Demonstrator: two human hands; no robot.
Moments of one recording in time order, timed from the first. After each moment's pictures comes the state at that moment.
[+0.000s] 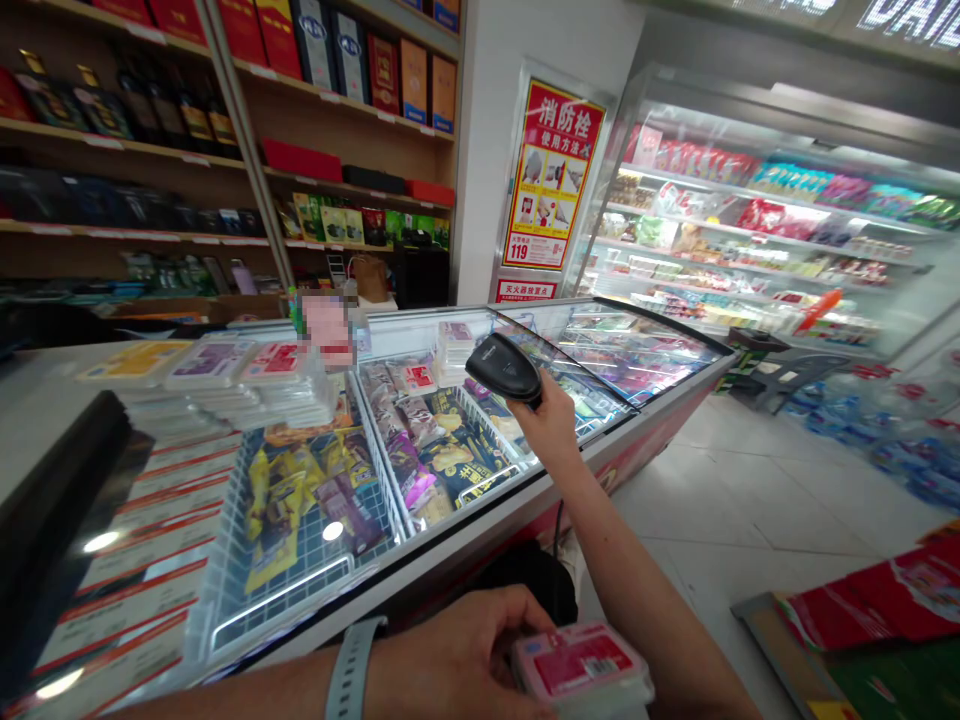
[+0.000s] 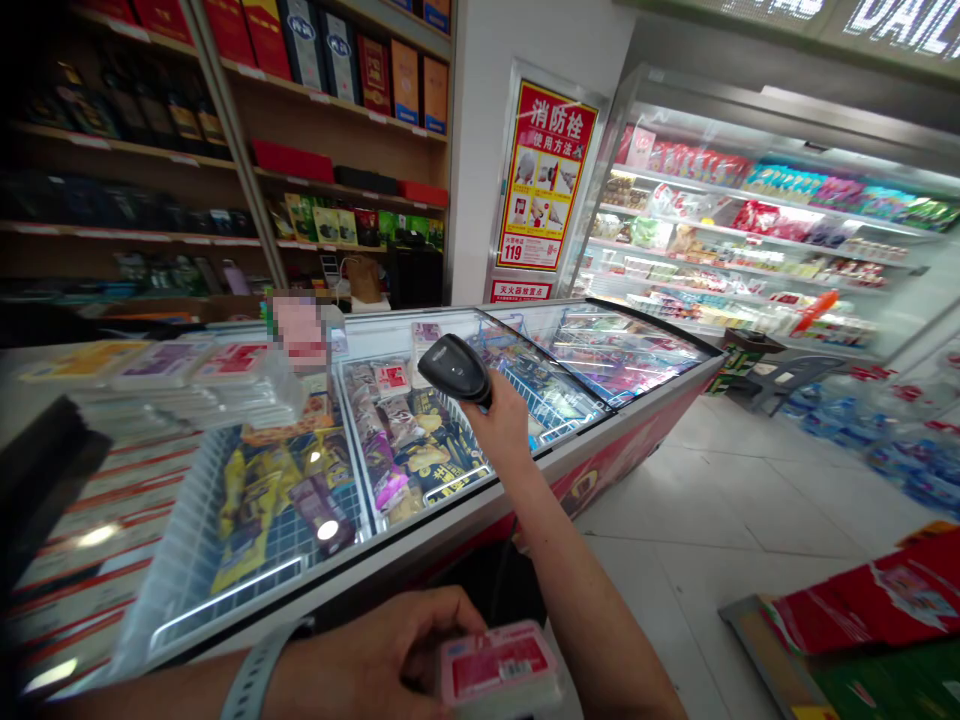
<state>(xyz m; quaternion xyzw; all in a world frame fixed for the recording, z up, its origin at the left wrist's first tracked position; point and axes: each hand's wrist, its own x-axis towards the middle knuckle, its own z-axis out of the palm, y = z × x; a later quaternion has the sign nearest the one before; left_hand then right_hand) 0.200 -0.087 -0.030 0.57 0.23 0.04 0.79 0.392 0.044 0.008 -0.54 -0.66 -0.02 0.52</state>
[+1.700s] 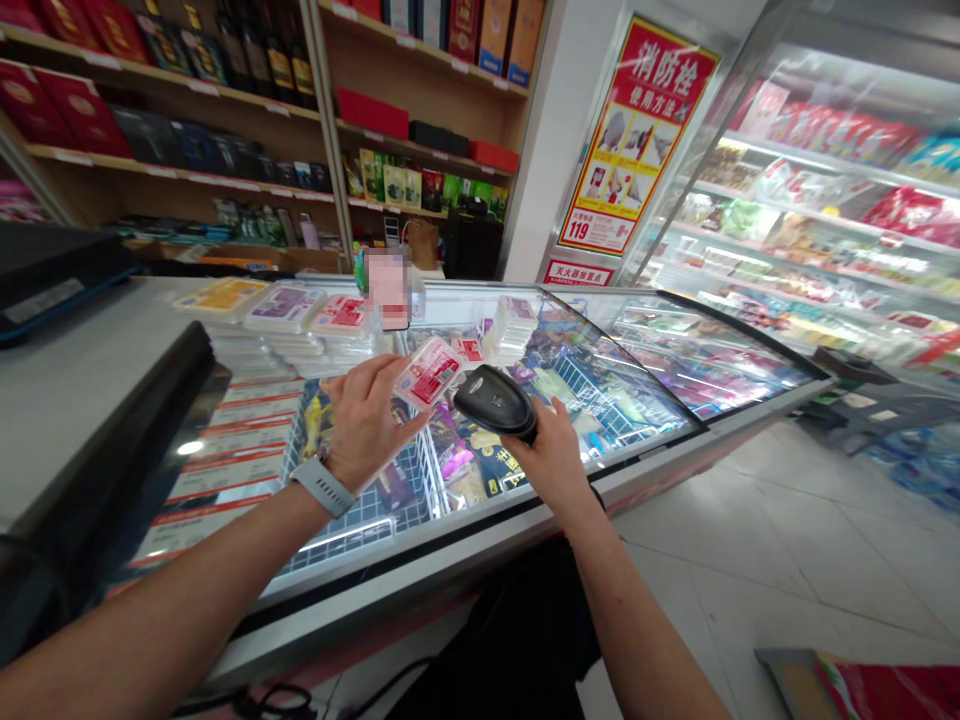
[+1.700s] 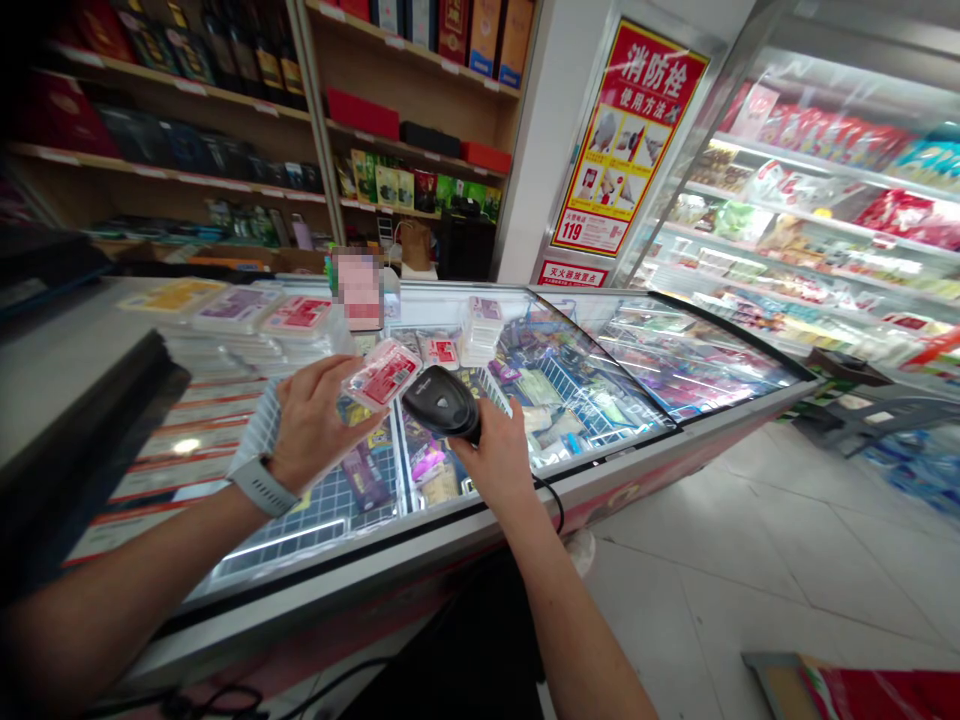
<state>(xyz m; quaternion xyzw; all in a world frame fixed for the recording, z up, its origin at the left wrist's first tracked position) 0.075 0.064 -0.061 0.72 0.53 0.42 -0.16 0.328 0.036 -0.036 -0.52 -0.77 0.02 0.37</state>
